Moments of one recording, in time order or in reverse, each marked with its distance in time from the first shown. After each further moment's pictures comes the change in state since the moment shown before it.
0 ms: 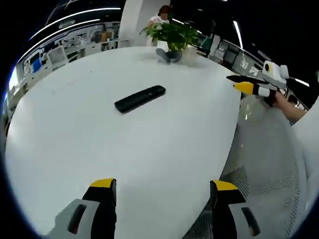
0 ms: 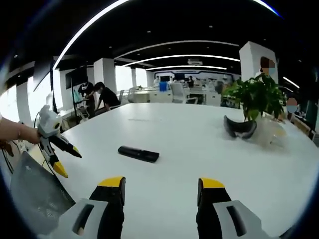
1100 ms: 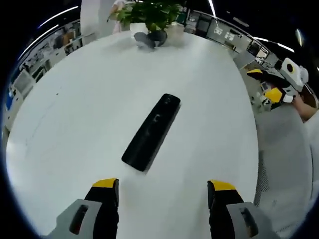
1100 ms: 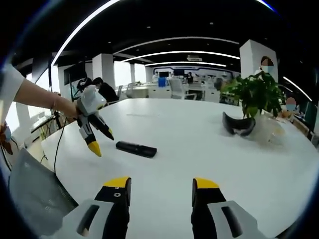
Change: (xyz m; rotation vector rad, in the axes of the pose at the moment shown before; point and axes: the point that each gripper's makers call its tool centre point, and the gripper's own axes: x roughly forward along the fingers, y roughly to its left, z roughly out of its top) left arm 0.065 0.067 0.088 0.258 0.211 -0.080; right arm 0.002 -0.005 -0.006 -0.007 0.035 -0.012
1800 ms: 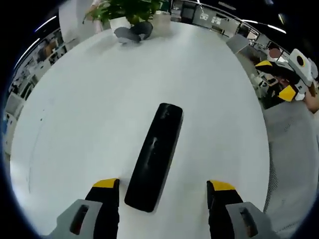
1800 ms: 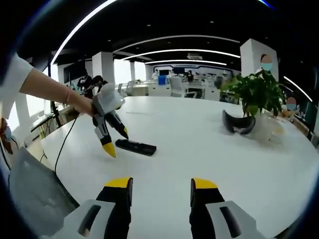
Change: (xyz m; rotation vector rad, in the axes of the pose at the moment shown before) left arm 0.035 0.008 0.036 0.120 0.076 -0.006; right arm 0.002 0.000 -0.004 -0.004 0.019 -0.002
